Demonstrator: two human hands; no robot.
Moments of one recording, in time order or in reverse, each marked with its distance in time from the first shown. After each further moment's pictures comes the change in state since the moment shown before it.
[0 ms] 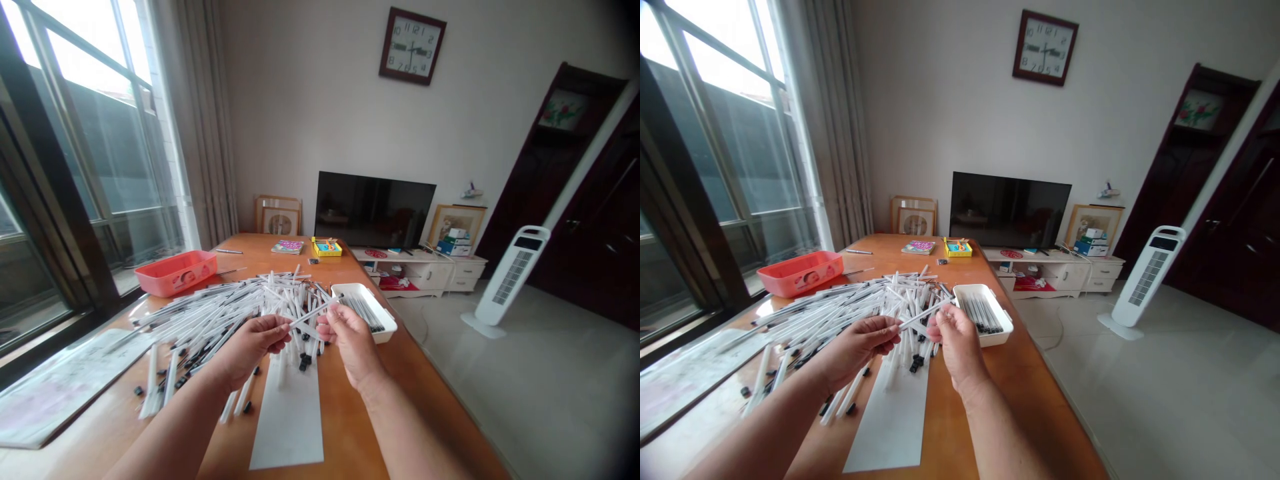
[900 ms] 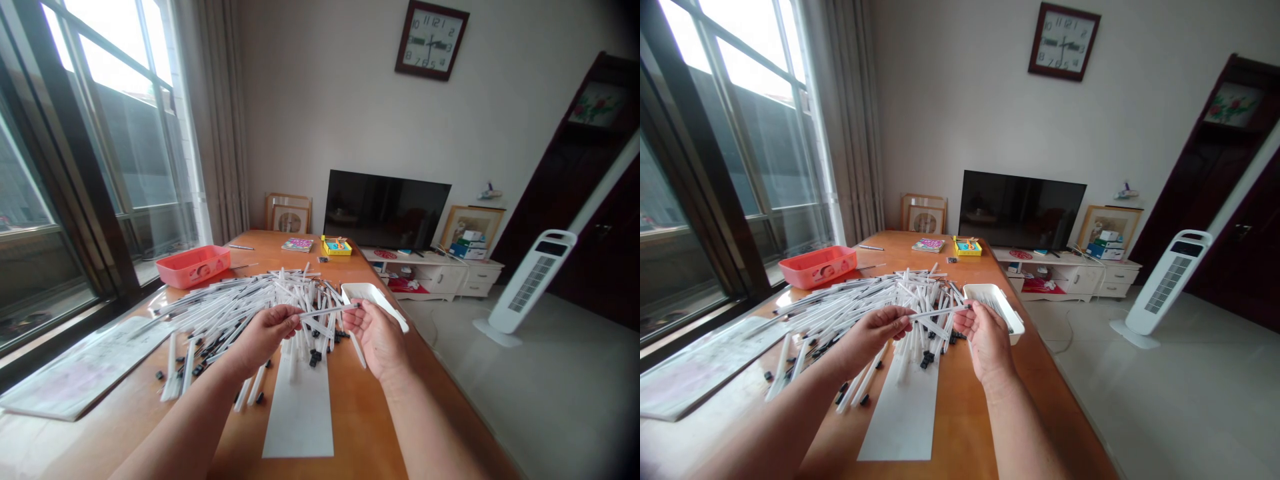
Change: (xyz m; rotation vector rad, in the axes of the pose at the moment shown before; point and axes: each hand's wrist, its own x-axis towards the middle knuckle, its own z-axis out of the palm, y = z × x) left_hand 0.006 -0.006 -0.006 0.131 0.048 0.166; right_hand 0.013 -0.008 -0.018 0.242 0.060 0.024
